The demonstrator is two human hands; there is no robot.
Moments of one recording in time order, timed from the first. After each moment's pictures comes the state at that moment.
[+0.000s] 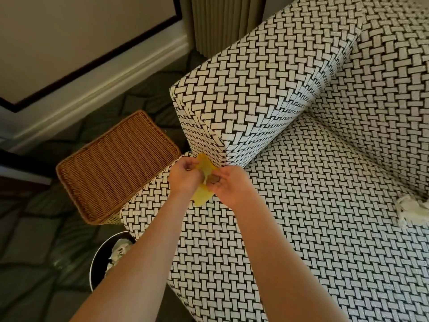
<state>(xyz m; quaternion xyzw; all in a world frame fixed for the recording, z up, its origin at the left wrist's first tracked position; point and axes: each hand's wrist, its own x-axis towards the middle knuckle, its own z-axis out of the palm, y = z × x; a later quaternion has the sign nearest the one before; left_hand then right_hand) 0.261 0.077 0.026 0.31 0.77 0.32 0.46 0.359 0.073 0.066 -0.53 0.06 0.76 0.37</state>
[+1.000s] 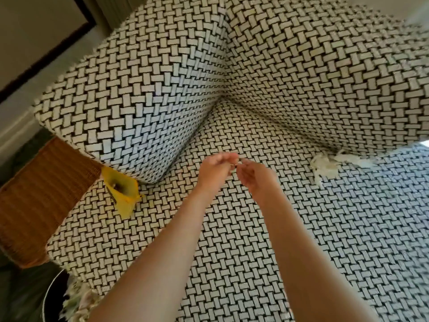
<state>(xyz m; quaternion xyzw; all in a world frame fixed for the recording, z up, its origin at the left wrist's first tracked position) 0.478 0.055 0.044 0.46 0.58 0.23 0.63 0.572 0.031 0.049 -0.63 0.13 0.60 0.48</state>
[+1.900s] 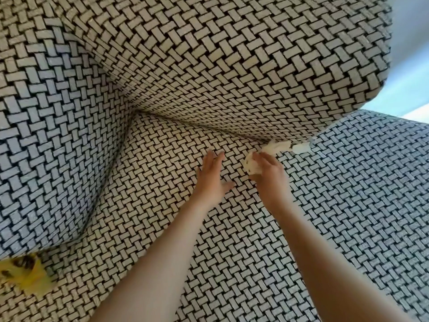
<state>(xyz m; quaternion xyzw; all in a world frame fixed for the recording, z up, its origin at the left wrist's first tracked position) 0.634 0.051 -0.025 0.76 0.47 -0.09 0.44 0.756 -0.025 -0.032 -0.86 -0.37 0.28 0.19</state>
